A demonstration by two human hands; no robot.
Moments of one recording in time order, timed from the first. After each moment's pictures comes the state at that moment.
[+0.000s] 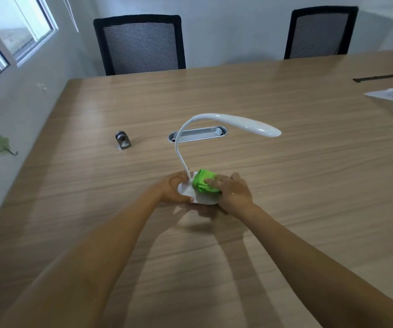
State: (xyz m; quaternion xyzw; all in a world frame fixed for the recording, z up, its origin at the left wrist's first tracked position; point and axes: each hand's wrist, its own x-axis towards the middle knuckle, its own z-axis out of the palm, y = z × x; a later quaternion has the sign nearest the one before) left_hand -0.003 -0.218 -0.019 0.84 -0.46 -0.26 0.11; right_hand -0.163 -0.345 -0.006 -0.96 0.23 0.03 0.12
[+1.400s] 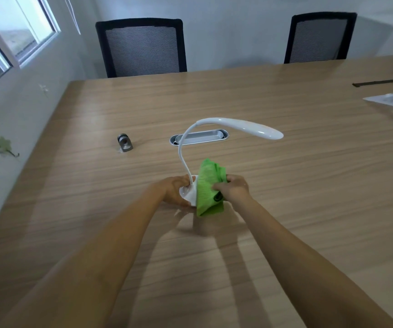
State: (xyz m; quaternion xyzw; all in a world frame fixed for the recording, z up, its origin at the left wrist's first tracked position) left_hand 0.003 -0.224 -0.006 0.83 -0.47 -0.29 0.01; right_hand -0.140 -0.347 0.007 -0.73 0.48 -0.06 0.48
